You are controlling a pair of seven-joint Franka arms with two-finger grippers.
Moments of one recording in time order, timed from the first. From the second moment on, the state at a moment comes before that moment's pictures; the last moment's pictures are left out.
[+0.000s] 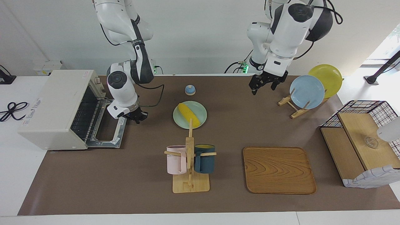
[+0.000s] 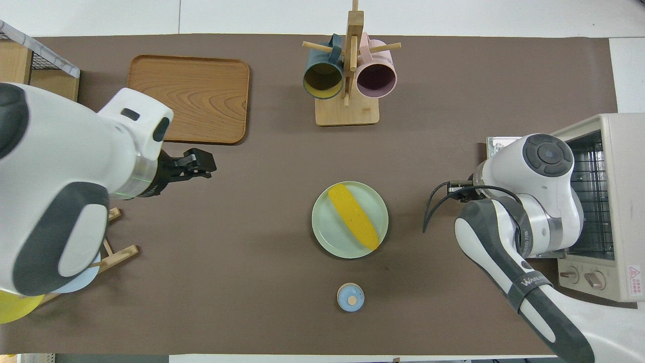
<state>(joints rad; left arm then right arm) -0.45 -0.07 0.02 -1.85 -0.04 1.83 -0.68 0.06 0.12 0.07 -2.25 -0.05 2.26 0.24</state>
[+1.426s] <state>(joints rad) -0.82 0.45 0.02 -1.78 -0.14 2.36 -1.25 -0.10 -0.02 0.09 -2.05 -0.26 1.85 -0.06</state>
